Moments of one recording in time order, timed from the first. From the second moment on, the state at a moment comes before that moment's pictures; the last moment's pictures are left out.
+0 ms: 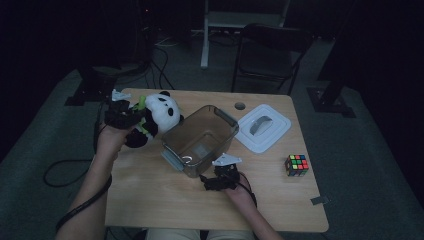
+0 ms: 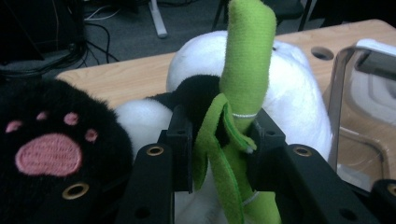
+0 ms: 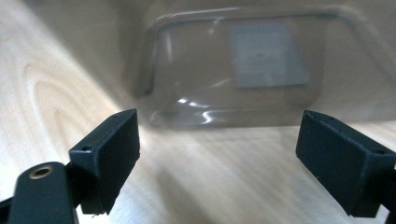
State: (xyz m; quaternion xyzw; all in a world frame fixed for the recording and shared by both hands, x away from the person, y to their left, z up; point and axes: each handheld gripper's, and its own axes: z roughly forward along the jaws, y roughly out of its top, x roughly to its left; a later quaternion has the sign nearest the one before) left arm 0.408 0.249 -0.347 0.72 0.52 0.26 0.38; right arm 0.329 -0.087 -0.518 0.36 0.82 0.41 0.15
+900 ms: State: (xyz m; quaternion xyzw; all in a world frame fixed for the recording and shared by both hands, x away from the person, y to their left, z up) left arm 0.406 0.176 -0.309 0.72 0.48 0.22 0.45; right arm 0.332 -0.061 -0.514 0.38 0.81 0.41 0.15
